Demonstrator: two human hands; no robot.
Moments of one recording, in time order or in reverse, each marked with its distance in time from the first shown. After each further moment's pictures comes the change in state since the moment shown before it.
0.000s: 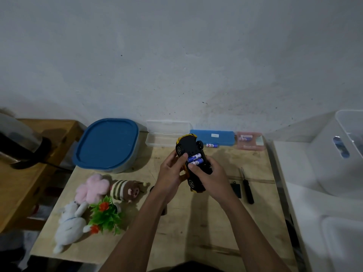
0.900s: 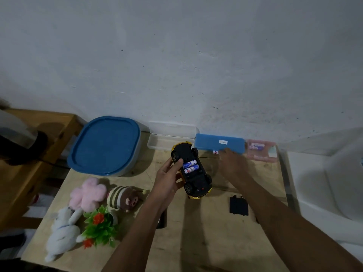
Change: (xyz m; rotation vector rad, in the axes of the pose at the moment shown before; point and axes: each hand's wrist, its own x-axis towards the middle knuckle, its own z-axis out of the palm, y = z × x) left_hand 0.047 -0.009 -0.024 -0.099 0.140 -0.151; right_hand 0.158 0.050 -0.051 -1.454 0.025 -0.180
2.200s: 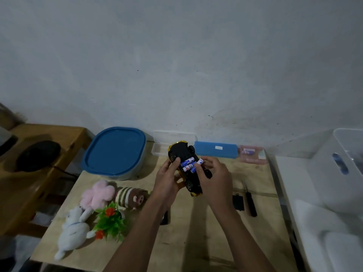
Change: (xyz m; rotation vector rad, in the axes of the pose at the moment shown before) left_hand -0.053 0.018 0.003 -0.053 -0.026 0.106; right_hand -0.140 -0.096 -0.076 0.949 0.516 0.094
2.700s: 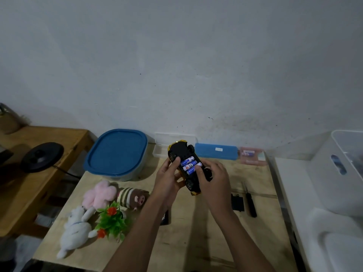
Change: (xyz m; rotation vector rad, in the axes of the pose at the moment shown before) left_hand -0.008 0.004 0.000 -0.008 -0.034 0.034; right_hand -0.008 0.006 0.003 -0.009 -0.001 0.003
